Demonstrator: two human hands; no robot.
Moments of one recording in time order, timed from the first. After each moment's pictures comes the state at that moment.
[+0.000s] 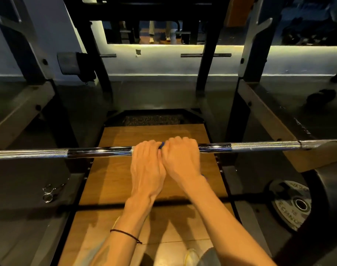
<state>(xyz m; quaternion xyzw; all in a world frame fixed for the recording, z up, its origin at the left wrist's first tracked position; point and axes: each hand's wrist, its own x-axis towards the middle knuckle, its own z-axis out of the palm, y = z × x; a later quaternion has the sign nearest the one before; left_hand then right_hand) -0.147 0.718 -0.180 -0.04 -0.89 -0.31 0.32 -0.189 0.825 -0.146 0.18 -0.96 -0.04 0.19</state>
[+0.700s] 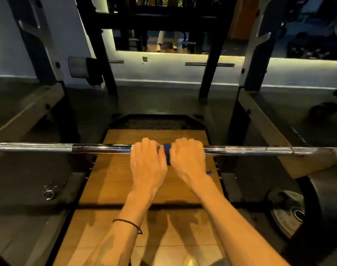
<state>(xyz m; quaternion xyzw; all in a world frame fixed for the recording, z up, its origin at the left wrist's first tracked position) -0.139 0.730 -0.167 0.07 -0.93 -0.20 0.31 -0.190 0.846 -0.147 0.20 -0.96 -0.02 0.20</state>
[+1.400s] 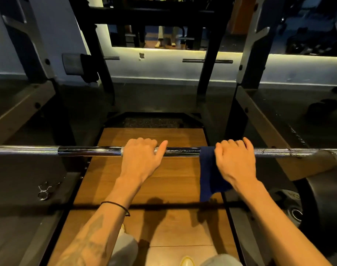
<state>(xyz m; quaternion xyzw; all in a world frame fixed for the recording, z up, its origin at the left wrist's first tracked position) -0.181 0.720 -0.158 0.00 -0.97 -0.05 0.23 -0.213 0.983 -0.160 0.07 -0.97 0.00 0.22</state>
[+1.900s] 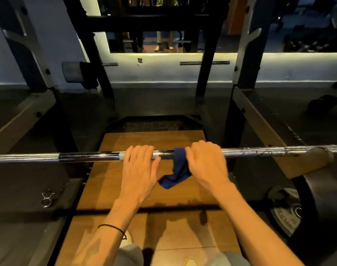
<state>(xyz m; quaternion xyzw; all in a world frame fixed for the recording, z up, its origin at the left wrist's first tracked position) -0.150 0.723 -0.187 -0.03 -0.95 -0.13 0.29 -0.207 0.928 -0.160 0.17 -0.96 0.05 0.20</state>
